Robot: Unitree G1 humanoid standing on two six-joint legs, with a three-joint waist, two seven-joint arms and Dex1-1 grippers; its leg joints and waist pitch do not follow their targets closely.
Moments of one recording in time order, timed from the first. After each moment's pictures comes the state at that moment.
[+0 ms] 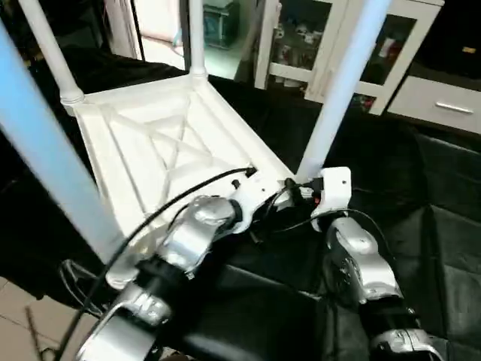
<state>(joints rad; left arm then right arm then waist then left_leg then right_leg) -0.56 0.14 -0.36 0.38 0.12 0.34 -0.70 -0.36 -0.10 0.01 0.47 0.13 0.02 0.31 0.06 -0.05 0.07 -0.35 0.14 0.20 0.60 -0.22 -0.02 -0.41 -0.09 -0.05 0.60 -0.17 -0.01</state>
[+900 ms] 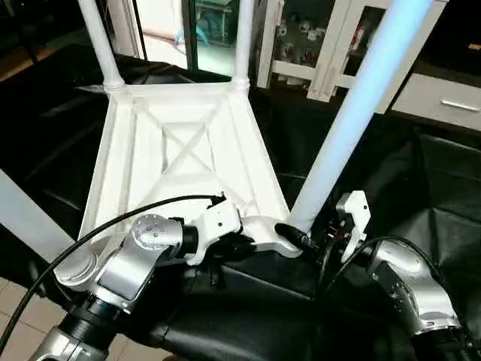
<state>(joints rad) -0.36 0.38 -0.35 0.08 0.00 0.31 -1.05 -0.20 -0.33 0.06 0.27 0.34 0.06 0.91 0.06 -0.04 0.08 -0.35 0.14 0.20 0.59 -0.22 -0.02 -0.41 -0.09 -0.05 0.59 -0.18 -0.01</state>
